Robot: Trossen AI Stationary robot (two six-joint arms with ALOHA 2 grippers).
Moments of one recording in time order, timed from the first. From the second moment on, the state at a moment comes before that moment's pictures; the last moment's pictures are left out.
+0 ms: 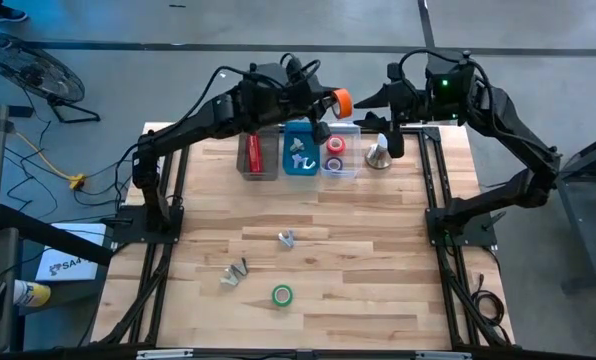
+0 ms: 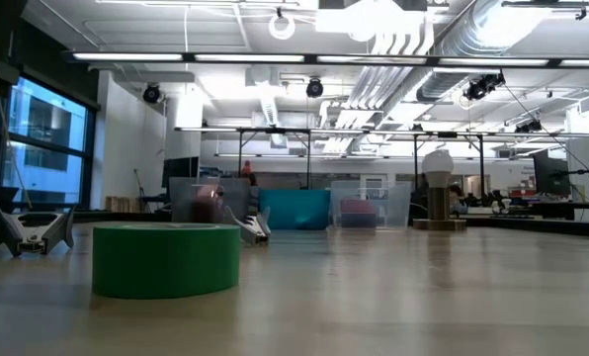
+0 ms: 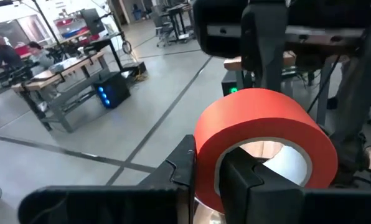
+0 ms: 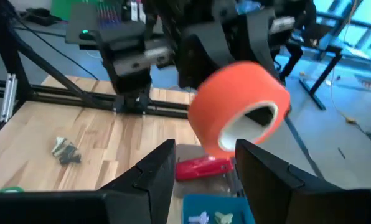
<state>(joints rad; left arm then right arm) 0.22 1.83 2.25 -0.51 -0.24 0.22 -0.44 1.31 1.82 -0.83 -0.30 -0.32</state>
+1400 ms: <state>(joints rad) 0.22 1.83 2.25 -0.47 -0.22 0.25 -0.41 1.37 1.82 -0.71 -0.31 -0.36</state>
